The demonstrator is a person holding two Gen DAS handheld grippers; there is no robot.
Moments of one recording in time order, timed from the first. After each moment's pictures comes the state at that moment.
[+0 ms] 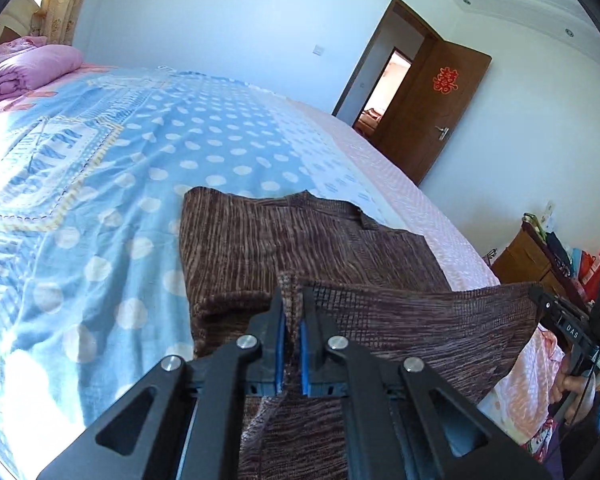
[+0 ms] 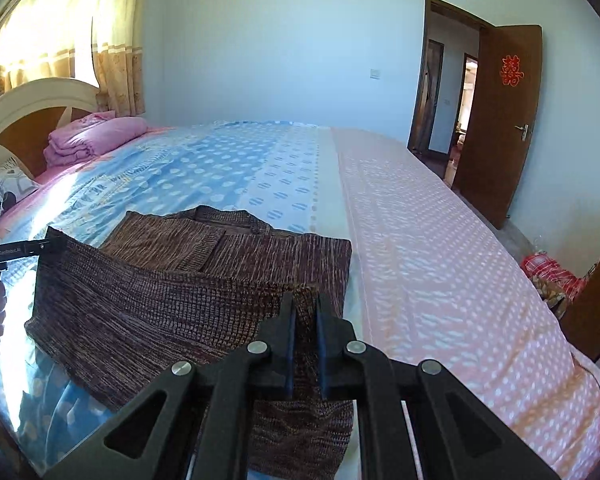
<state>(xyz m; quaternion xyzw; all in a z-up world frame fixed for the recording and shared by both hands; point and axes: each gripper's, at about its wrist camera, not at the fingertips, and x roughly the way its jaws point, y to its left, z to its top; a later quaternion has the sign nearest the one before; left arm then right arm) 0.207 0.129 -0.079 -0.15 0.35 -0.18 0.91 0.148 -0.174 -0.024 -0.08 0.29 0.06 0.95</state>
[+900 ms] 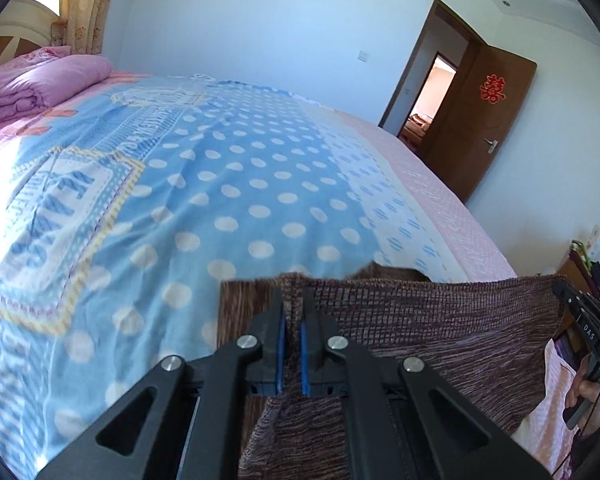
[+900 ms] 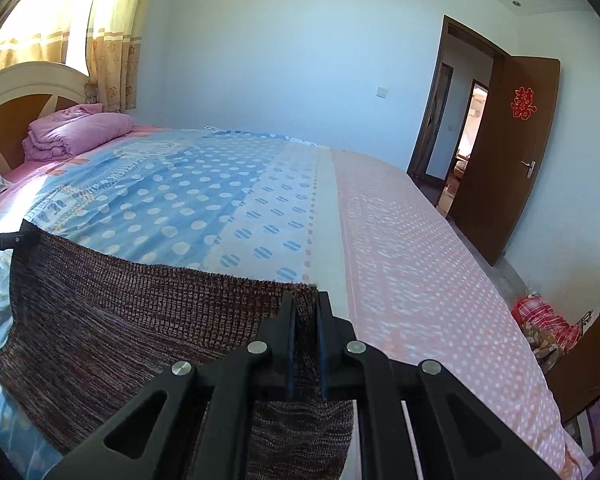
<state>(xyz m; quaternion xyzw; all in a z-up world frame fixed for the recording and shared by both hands) 0.319 0.144 -0.059 -0.14 0.35 -0.09 0.92 0.307 -0.142 -0.011 -0.12 0.27 0.05 0.95</state>
